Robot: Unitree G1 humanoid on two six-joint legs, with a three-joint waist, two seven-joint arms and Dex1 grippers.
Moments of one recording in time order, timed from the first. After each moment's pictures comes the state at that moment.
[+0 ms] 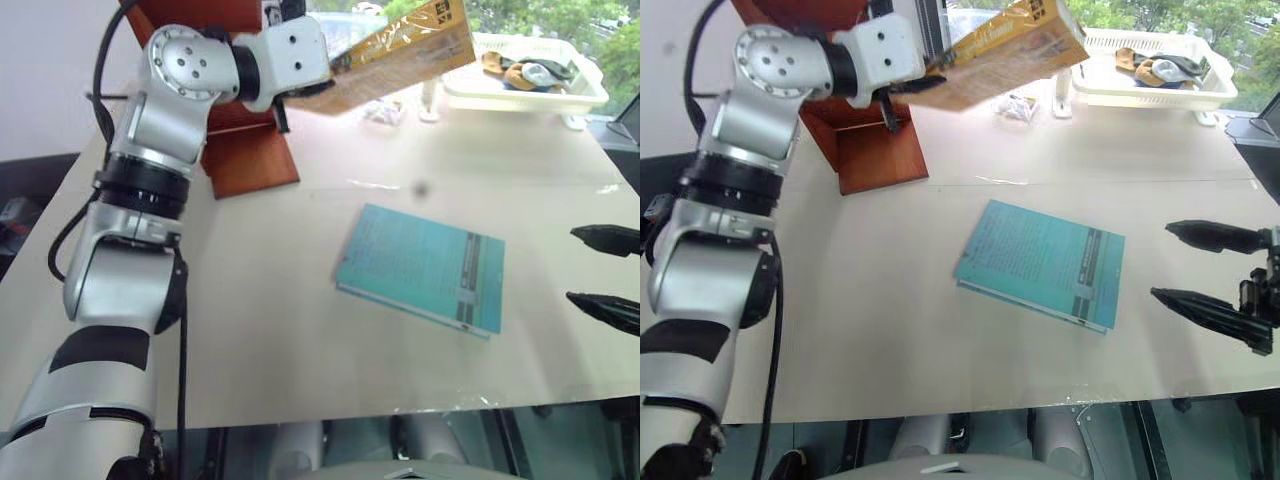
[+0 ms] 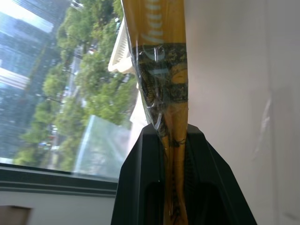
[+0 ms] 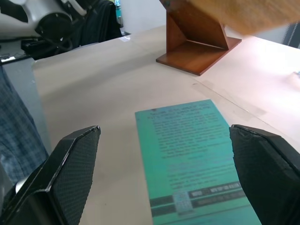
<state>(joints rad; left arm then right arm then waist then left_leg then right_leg) -1.40 0.68 -0.33 0.59 0.28 -0.14 -0.93 0.16 -0.99 -0.82 -0.45 1.04 0.67 1.23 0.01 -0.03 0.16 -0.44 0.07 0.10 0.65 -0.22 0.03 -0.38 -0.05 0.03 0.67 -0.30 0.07</state>
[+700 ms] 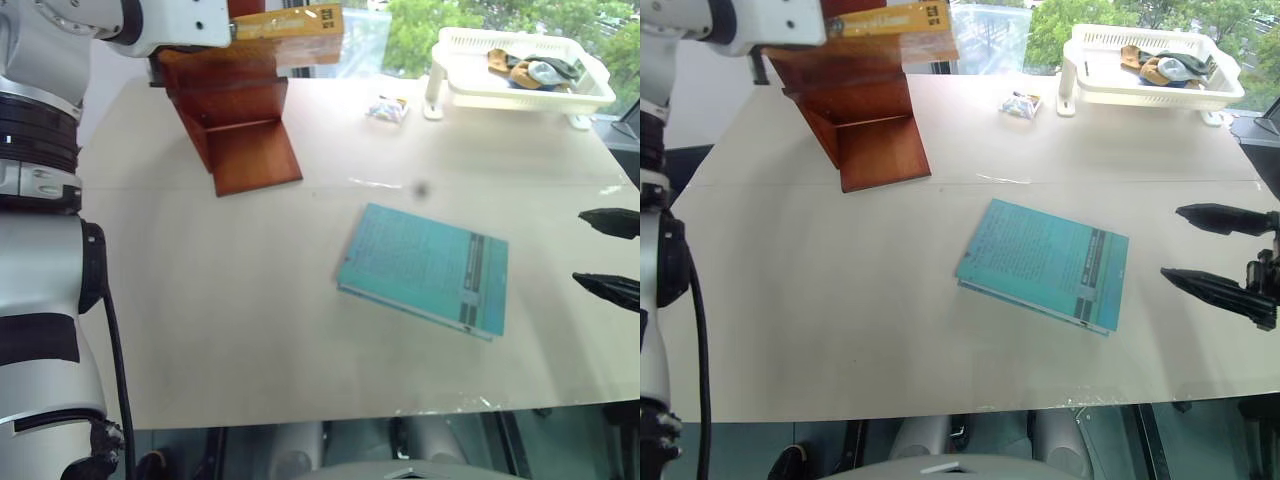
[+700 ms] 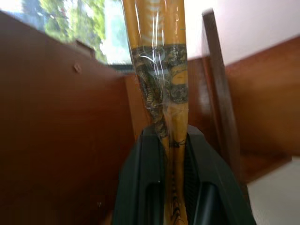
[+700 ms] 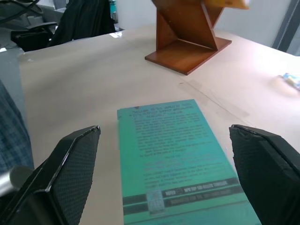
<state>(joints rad) -1.52 0.93 -0.37 0.75 0.50 -0.12 -1.12 0.06 -1.00 -0.75 -0.34 0.95 0.62 1.28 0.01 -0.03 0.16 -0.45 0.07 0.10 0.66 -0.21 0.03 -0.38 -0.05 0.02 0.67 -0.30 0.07</state>
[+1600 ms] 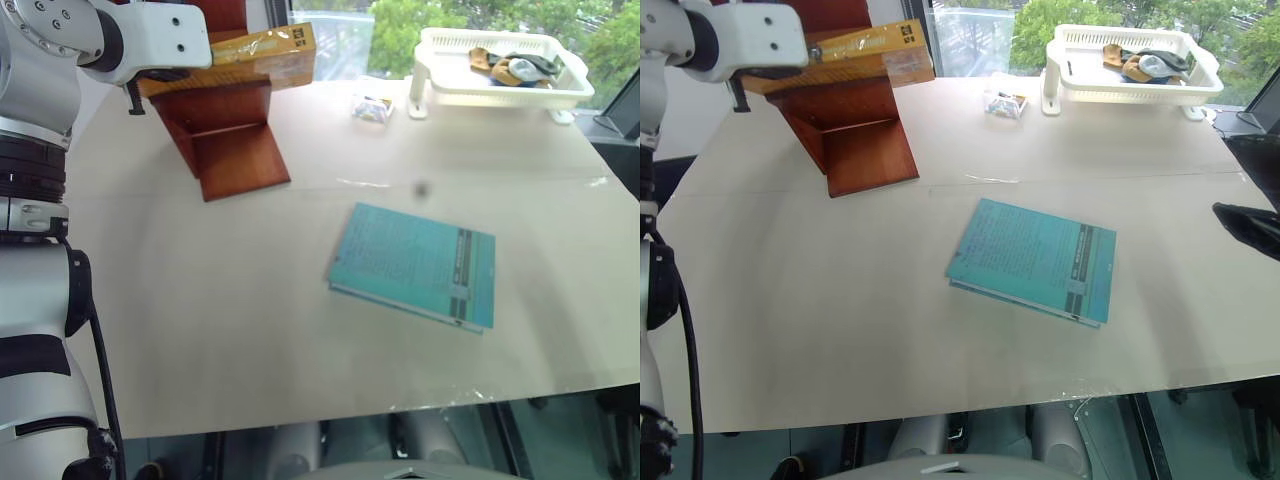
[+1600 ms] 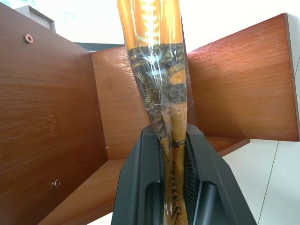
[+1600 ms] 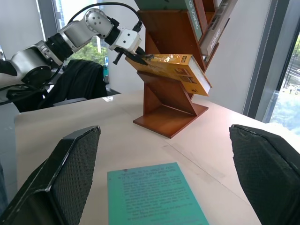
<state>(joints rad) -1.38 0.99 -0.33 0.55 0.51 0.06 -1.20 -0.10 -0.99 -0.83 -0.27 1.16 0.67 1.19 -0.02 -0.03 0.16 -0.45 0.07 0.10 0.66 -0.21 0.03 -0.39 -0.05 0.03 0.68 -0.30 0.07</state>
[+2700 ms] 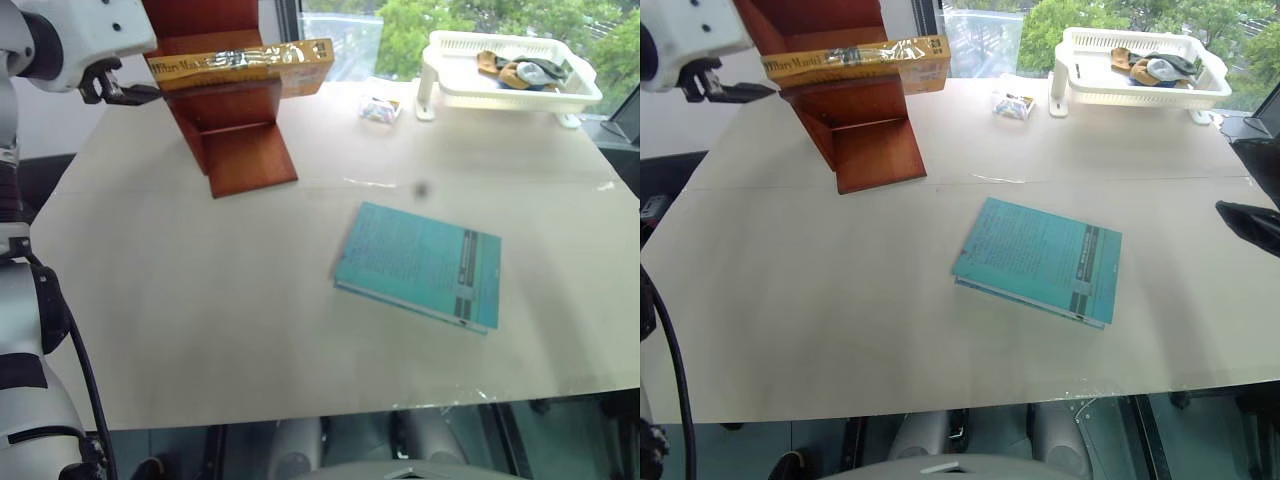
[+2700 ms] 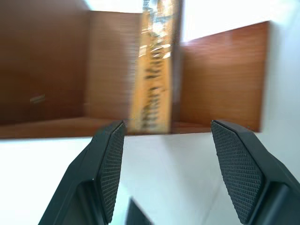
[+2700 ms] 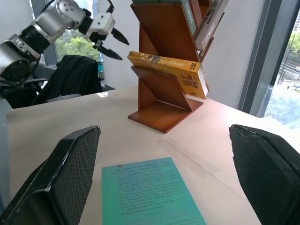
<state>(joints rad) -1.28 1.11 -0.16 0.46 0.35 0.22 -1.27 -0.10 -0.99 -0.83 -0.22 1.11 0.66 1.21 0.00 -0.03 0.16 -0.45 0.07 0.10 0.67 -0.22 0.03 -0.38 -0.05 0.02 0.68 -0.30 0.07</state>
